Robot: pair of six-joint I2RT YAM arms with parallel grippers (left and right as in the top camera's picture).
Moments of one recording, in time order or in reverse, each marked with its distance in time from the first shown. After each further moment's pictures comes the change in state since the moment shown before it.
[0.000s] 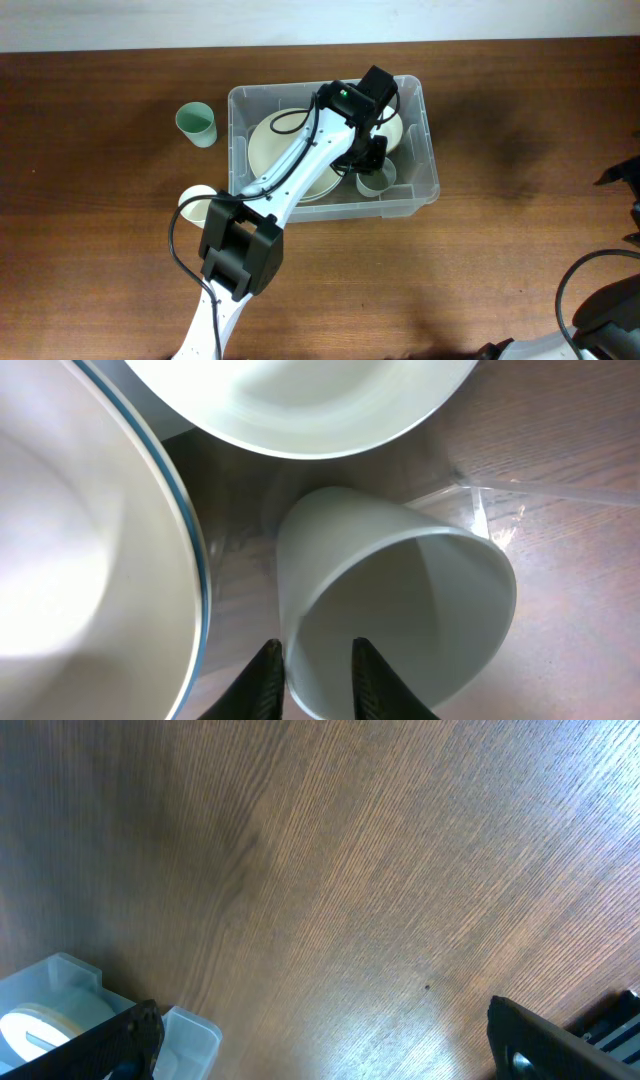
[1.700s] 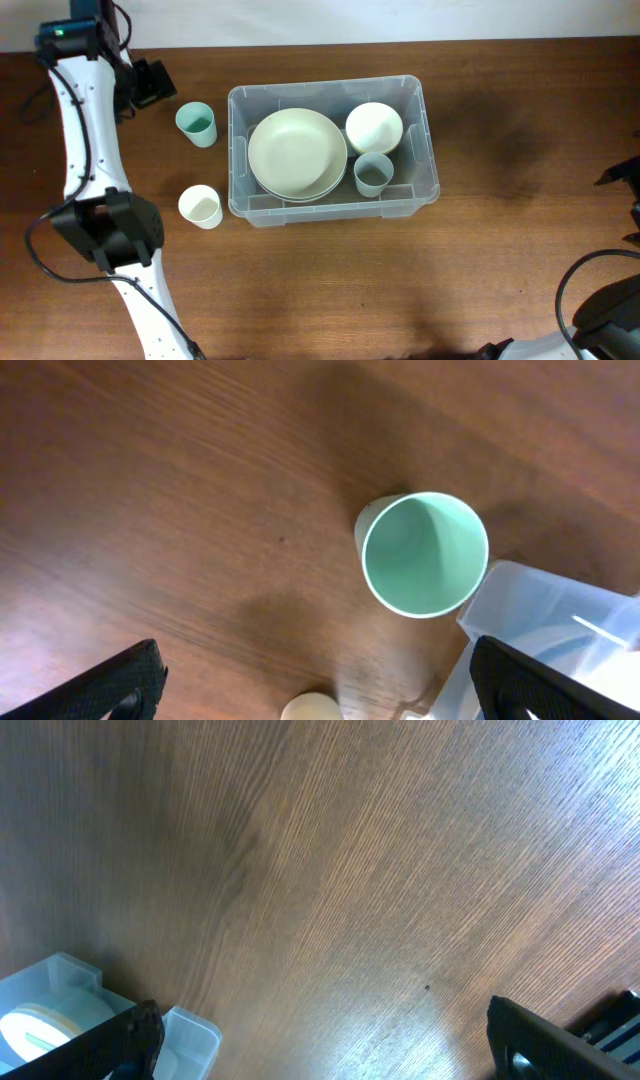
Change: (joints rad) left arm 0.815 0.021 0.338 -0.249 -0.109 0.092; right arm 0.000 0.000 0.000 0.000 0.000 0.000
